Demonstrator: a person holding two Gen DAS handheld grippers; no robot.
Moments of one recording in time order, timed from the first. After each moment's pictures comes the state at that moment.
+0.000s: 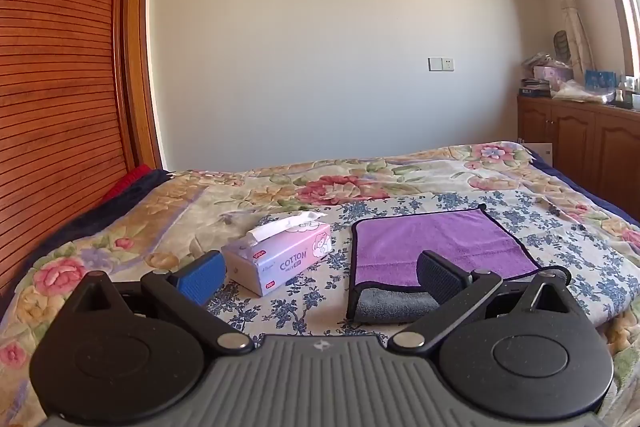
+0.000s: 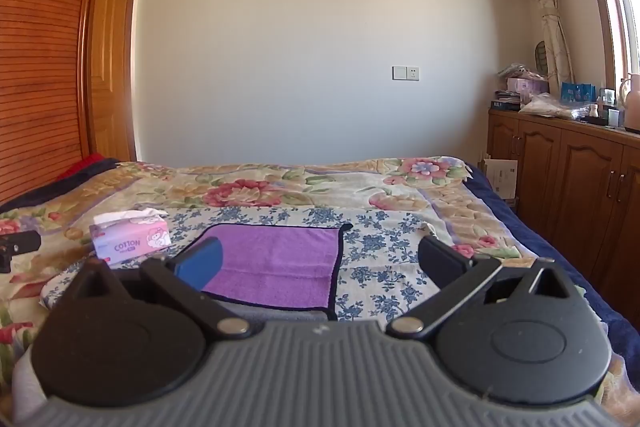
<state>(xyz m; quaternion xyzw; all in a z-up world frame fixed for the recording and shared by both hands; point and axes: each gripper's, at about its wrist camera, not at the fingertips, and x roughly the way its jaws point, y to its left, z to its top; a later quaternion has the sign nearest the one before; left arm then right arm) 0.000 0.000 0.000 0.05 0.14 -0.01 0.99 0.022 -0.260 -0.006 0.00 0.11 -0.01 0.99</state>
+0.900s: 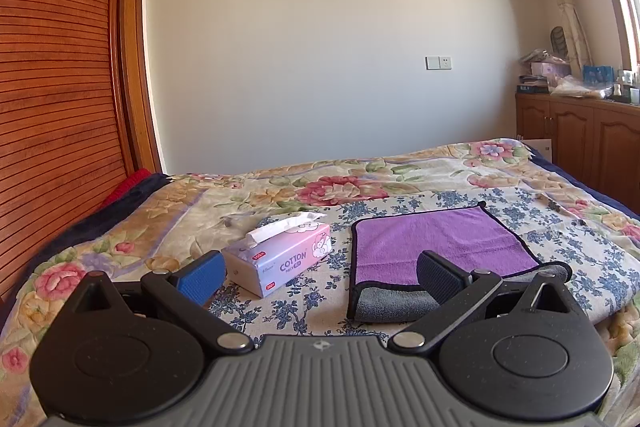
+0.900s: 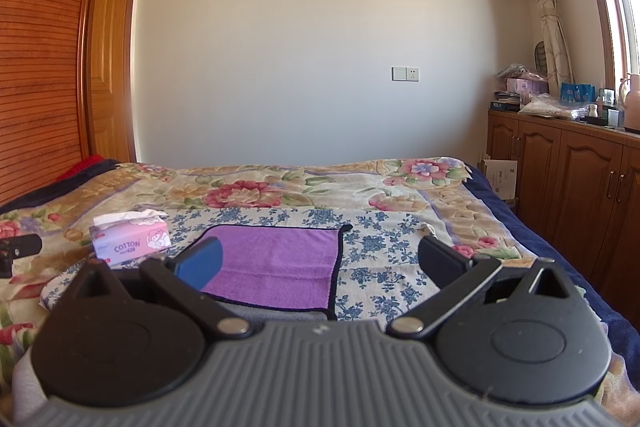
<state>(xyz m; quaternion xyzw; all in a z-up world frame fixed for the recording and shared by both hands) -0.001 -0.001 0.002 0.06 0.14 -0.01 0.99 0.021 -0.261 -0.006 0.01 0.11 -0.01 0.99</state>
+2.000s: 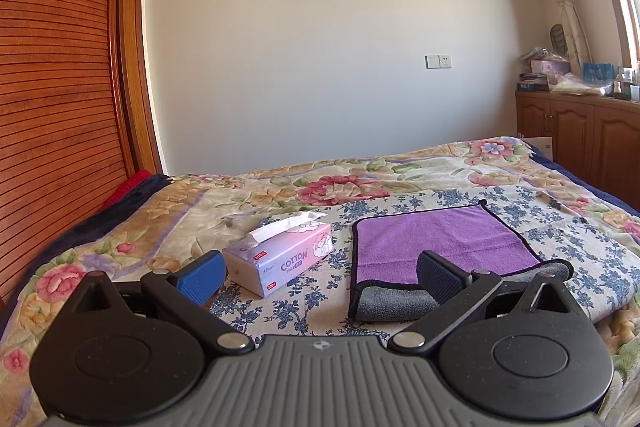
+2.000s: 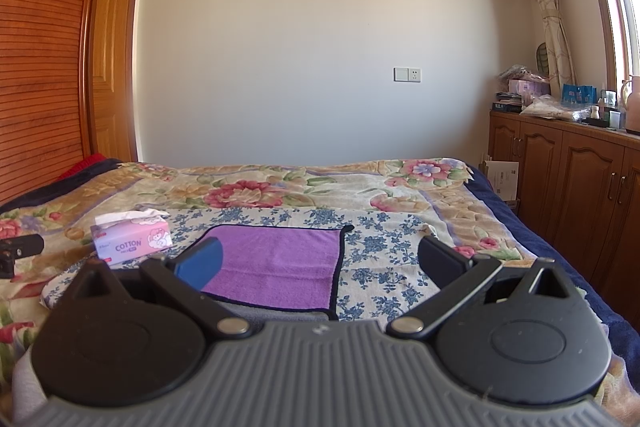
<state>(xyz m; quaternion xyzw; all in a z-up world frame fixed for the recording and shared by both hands) -0.001 -0.002 0.002 0.06 0.14 -0.01 0.99 0.021 -0.259 -0.006 0.01 0.11 -0.01 0.99</state>
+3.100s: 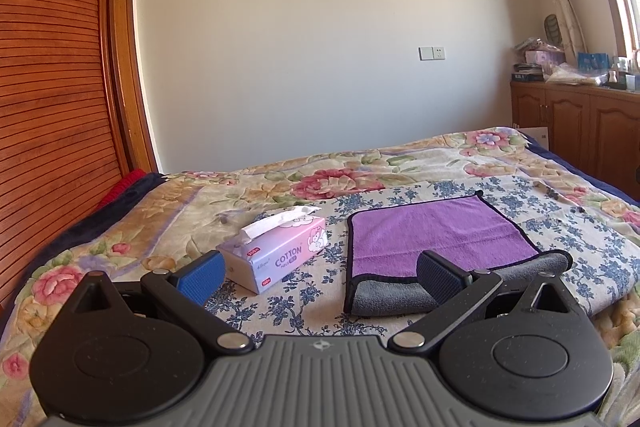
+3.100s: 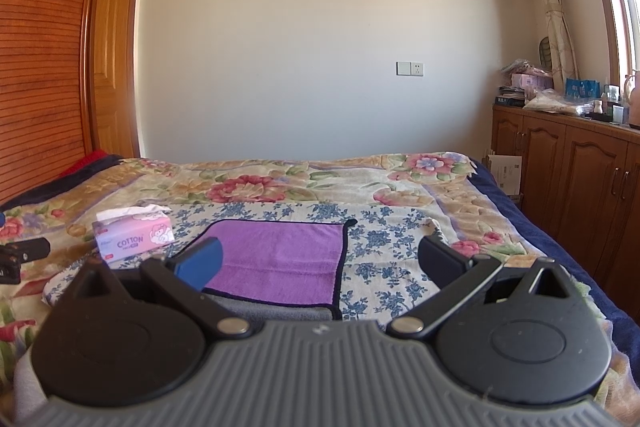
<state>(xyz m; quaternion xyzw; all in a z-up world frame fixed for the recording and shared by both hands) 0.006 -0.003 -0.006 0.08 0.15 -0.02 0.99 0.025 -0.255 -0.008 0.01 0.12 0.00 0.99</state>
